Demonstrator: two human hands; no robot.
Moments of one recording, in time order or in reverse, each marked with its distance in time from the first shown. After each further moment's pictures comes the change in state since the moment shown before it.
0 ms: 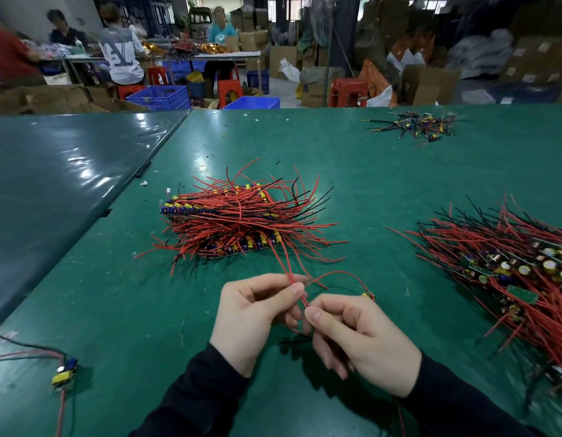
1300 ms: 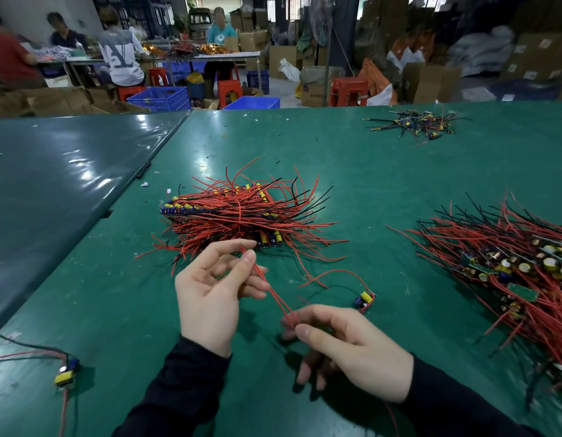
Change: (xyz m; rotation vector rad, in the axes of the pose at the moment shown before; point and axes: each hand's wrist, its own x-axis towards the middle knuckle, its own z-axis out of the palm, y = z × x) left_hand 0.009 0.012 -0.019 0.025 0.259 0.343; right_hand -0.001 0.004 0.010 0.158 -0.062 0.190
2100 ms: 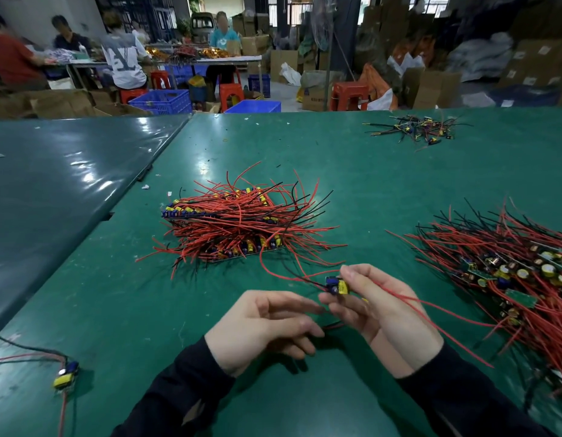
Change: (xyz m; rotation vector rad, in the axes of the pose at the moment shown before) left_hand -0.013 -0.006 0.003 0.037 -0.658 -0.622; right_hand 0.005 -0.020 -0.018 0.607 0.466 -0.157
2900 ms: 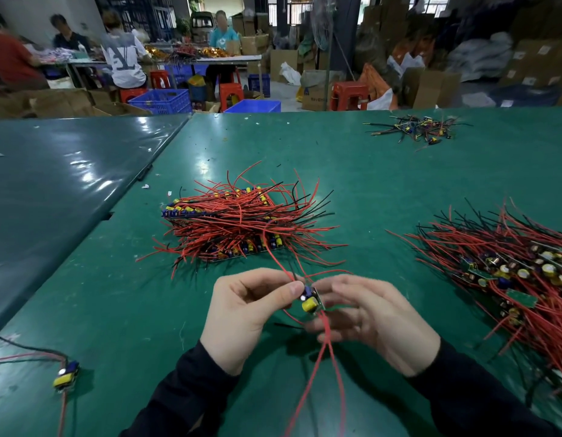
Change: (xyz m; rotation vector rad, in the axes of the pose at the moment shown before) left_hand 0.003 0.003 0.003 0.040 0.352 0.442; right_hand 0.002 -0.003 -0.009 -0.343 -0.308 0.115
